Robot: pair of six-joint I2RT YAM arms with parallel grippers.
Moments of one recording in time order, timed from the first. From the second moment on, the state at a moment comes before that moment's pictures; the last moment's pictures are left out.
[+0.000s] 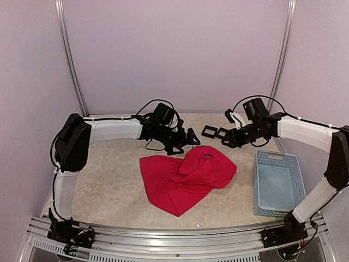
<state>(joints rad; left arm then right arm) -0.76 2.18 1.72 -0.28 0.41 -0.79 0.41 1.54 1.14 -0.45 -0.21 0.05</state>
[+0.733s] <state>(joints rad) -0.76 2.27 1.74 -0.24 0.58 -0.67 0.41 1.47 1.10 -0.46 -0.25 0.00</state>
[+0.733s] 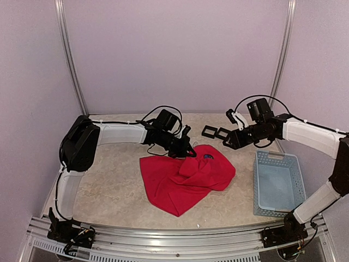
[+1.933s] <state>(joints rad) -0.91 1.66 1.25 -0.29 0.42 -0.55 0.50 1.44 1.09 -0.53 -0.60 -0.21</state>
